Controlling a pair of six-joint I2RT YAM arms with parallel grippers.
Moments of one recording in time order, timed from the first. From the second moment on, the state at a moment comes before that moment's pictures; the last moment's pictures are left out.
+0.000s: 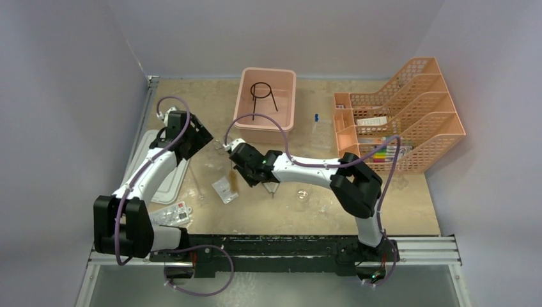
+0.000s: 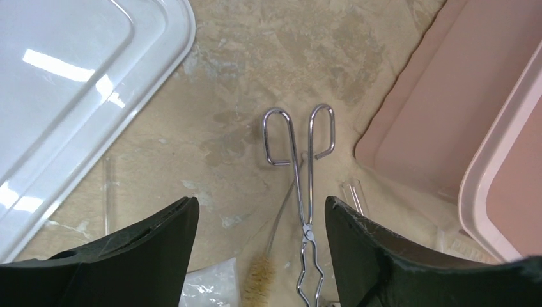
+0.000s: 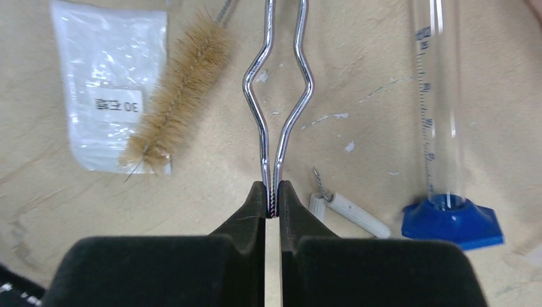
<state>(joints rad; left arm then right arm) -0.11 1.31 0.90 -0.39 -0.12 -0.78 1.06 1.98 1.43 -0.48 0.25 0.26</state>
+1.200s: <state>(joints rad) -0.11 1.31 0.66 0.14 0.20 -1.01 1.01 1.80 1.40 -0.35 0.03 0.27</state>
